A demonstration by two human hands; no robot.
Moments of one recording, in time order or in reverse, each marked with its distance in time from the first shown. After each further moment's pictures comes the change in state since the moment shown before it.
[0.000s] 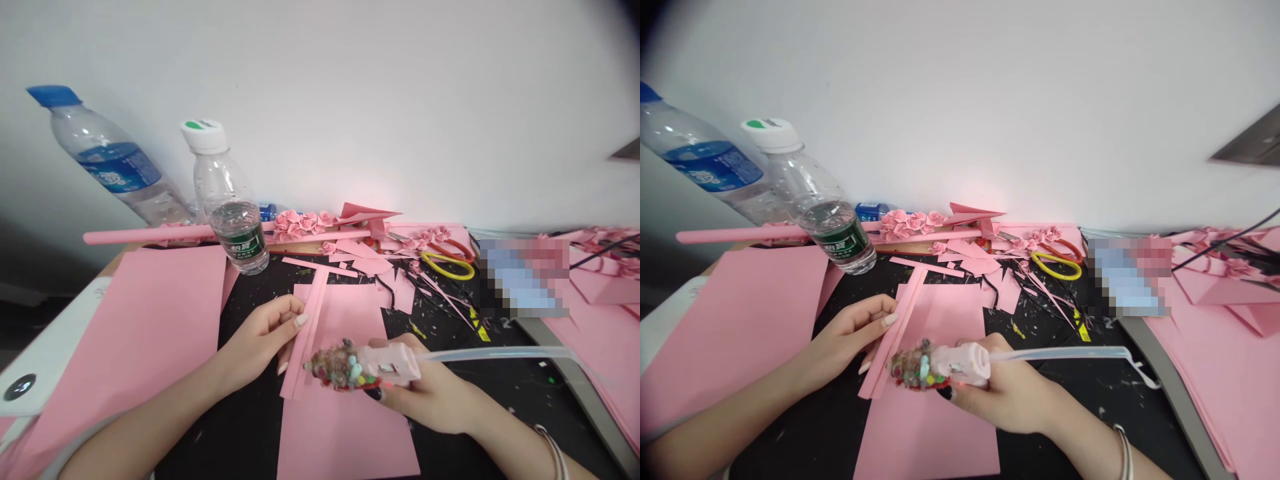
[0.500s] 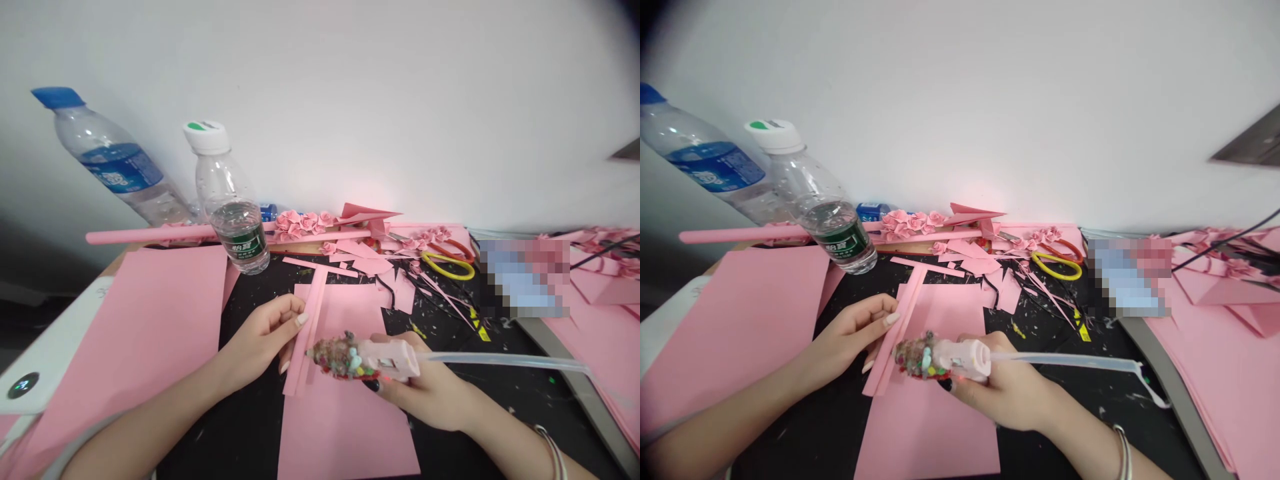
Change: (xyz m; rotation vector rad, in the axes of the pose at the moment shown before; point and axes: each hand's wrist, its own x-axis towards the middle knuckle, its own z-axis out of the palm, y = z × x) left_hand 0.001 -0.001 0.000 0.009 0.011 -0.001; right_hand 0.005 -0.005 -0.003 -0.139 0.064 -0.084
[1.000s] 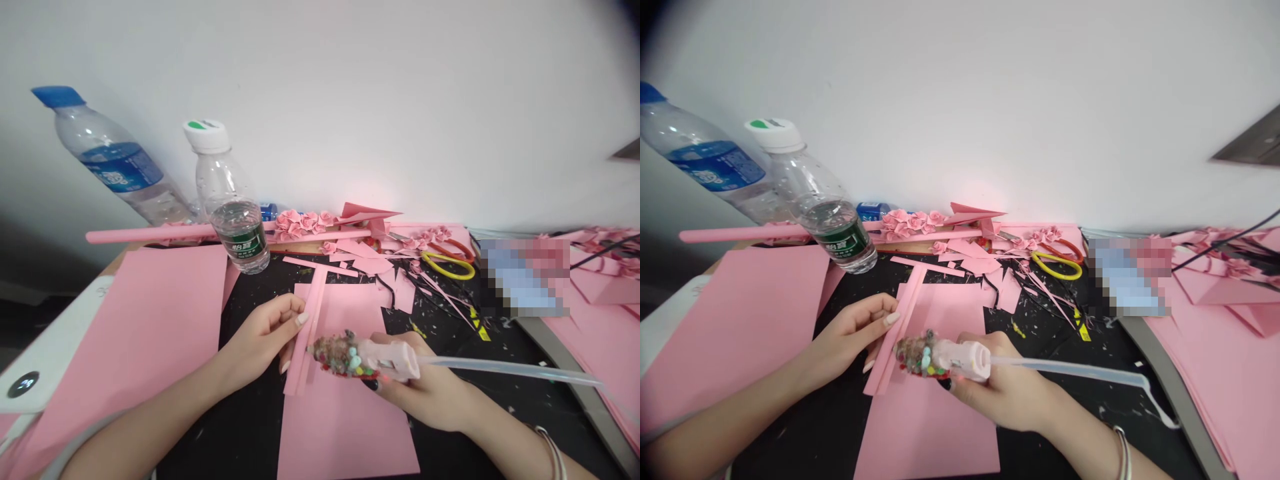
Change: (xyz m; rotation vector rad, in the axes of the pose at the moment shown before) left_hand -0.001 -0.001 0.000 0.003 0.007 0.004; right_hand -0.001 -0.001 0.002 -0.022 0.013 0.022
